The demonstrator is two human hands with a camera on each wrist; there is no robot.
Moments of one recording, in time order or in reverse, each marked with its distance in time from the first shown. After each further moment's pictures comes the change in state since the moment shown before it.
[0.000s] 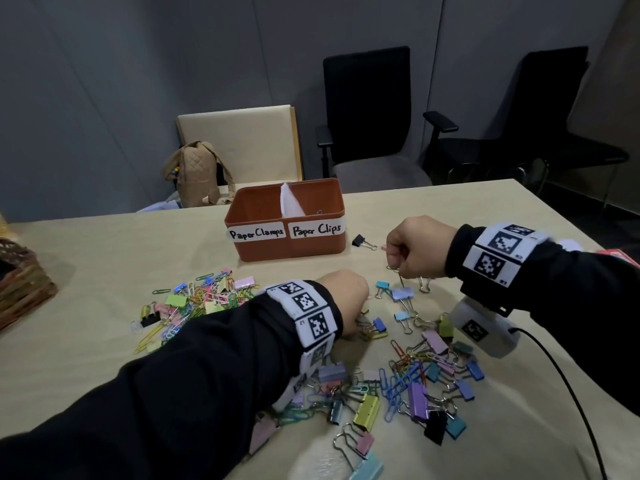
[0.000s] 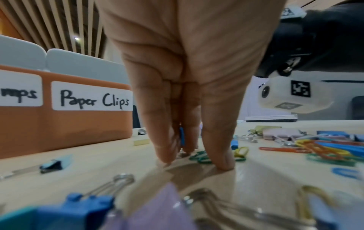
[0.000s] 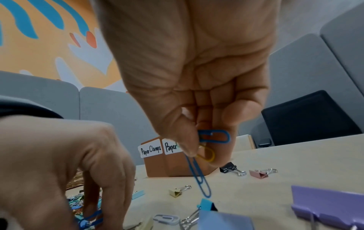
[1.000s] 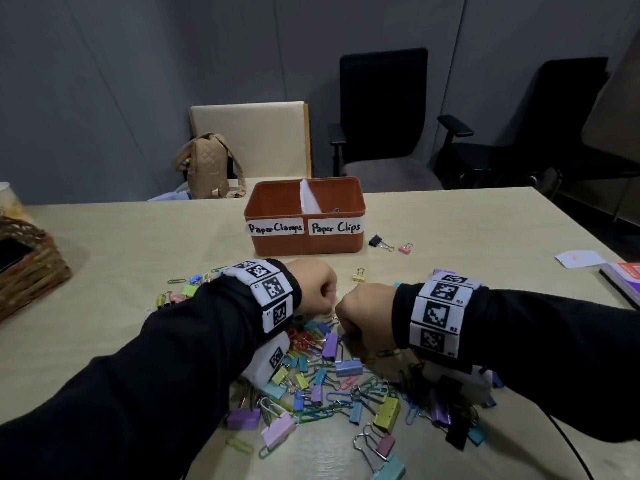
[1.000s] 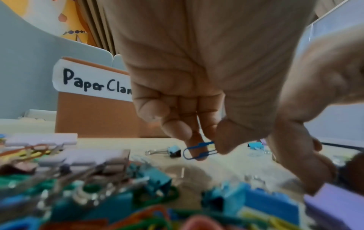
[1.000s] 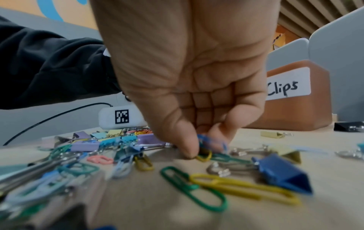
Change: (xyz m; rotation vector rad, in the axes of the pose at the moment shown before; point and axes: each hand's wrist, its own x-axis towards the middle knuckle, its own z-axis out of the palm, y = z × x) left_hand -0.015 -0.078 0.021 -0.358 0.079 -0.069; right_hand -0.001 -0.091 0.065 -0.499 -0.303 -0.352
